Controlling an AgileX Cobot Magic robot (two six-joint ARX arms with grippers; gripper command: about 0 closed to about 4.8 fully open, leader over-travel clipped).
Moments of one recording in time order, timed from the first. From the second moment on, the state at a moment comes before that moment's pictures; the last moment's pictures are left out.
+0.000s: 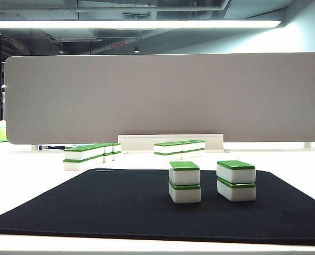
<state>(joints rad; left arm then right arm) 0.00 0.00 0.01 -0.17 -0.09 -0.04 0.04 0.17 0.17 -0.14 -0.12 0.16</state>
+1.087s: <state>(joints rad) 0.00 0.00 0.01 -0.17 -0.09 -0.04 0.04 0.01 0.01 -0.18 -0.02 0.12</state>
